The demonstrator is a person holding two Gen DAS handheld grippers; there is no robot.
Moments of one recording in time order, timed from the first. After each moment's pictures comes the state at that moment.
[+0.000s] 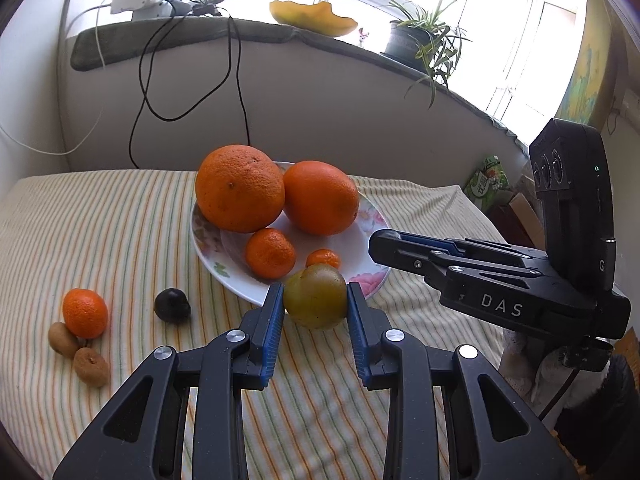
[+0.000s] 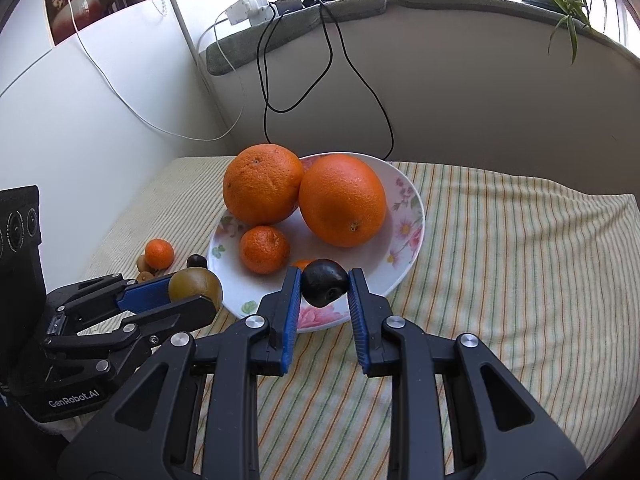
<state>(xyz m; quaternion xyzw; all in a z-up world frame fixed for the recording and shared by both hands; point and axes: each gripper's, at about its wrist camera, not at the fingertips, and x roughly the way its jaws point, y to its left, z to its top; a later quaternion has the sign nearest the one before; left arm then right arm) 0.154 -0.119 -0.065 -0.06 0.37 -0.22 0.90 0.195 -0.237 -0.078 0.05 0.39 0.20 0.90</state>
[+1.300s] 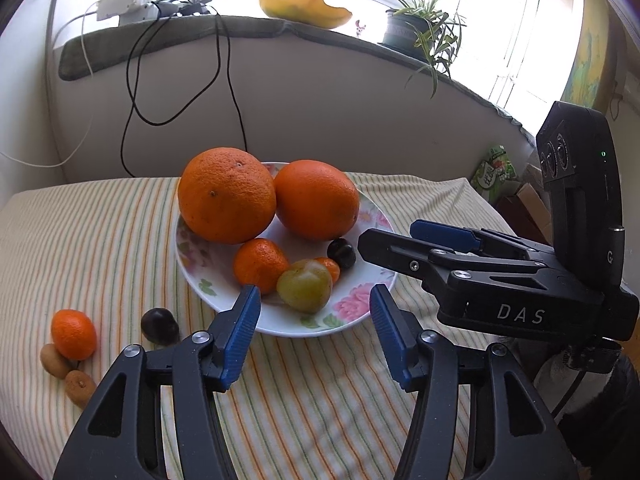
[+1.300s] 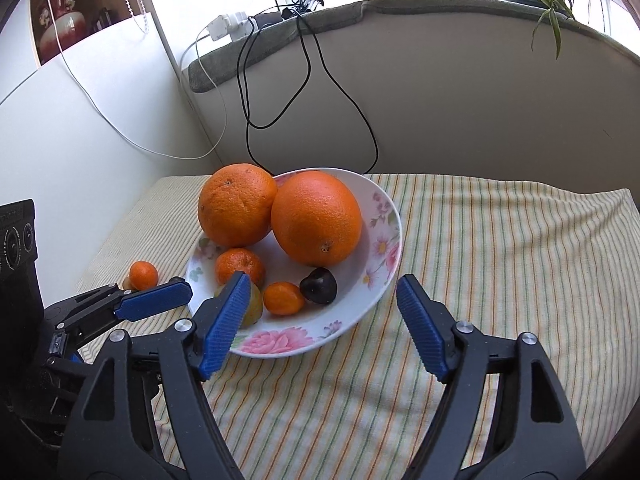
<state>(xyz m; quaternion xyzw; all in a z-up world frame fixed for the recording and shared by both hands) 0.164 -0.135 -0.068 -0.04 0.37 -0.21 0.90 0.205 -0.250 -0.081 0.08 0.37 0.17 0.91</state>
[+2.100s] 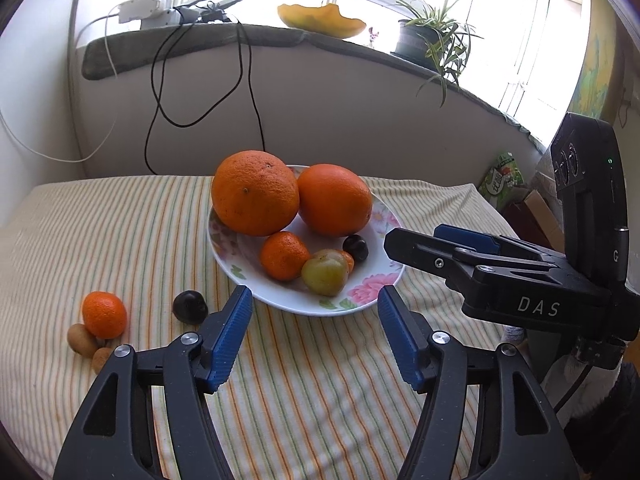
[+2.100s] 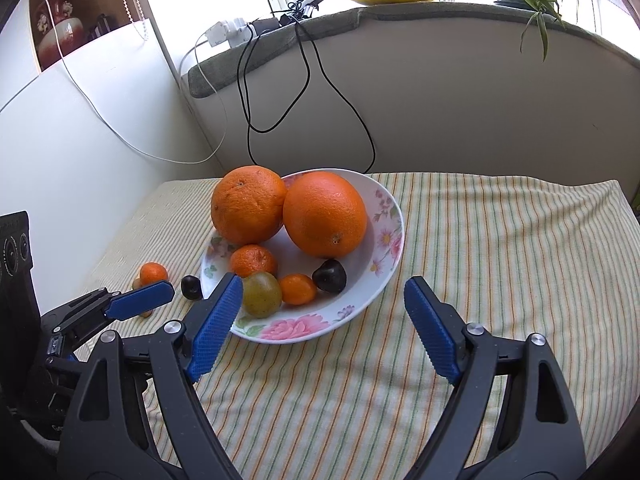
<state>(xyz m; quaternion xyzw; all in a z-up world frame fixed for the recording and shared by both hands) 0.146 -0.115 -0.060 -0.04 0.37 -0.19 0.91 0.189 -0.246 -0.069 0.08 0.37 0.16 0.91</state>
